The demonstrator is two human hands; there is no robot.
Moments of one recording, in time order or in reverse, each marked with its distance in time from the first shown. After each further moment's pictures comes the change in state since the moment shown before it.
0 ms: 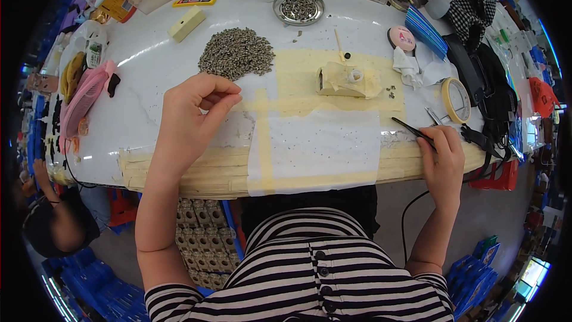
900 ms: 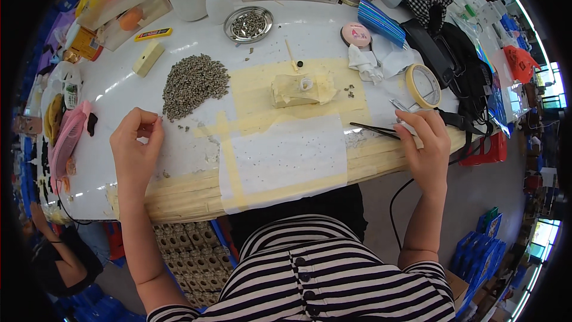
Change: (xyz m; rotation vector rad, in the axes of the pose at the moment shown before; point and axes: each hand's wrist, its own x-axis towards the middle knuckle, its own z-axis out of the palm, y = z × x) left_hand -0.002 -0.035 -0.030 0.352 0.207 0.090; right_hand 0.006 0.007 -0.011 0.006 0.140 0.015
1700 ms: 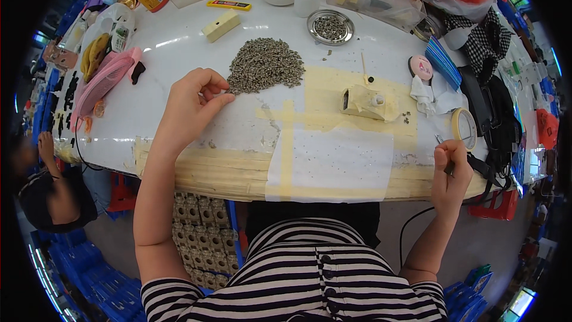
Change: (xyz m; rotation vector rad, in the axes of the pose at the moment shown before) left_hand 0.005 -0.005 -0.009 -0.134 -0.192 -0.159; right_hand 0.006 -0.016 0.009 0.231 -0.157 0.300
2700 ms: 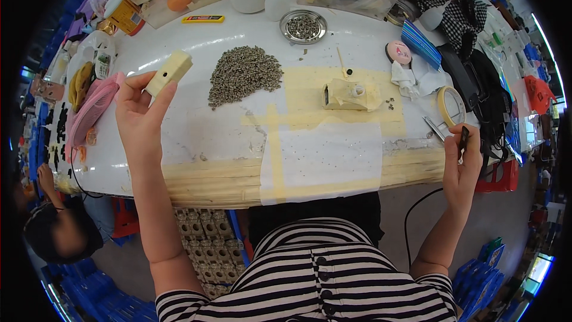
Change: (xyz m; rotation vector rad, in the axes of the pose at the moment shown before) left_hand 0.000 -0.010 -0.019 -0.561 0.462 -0.005; right_hand -0.009 -0.006 -0.024 0.019 0.183 -0.121
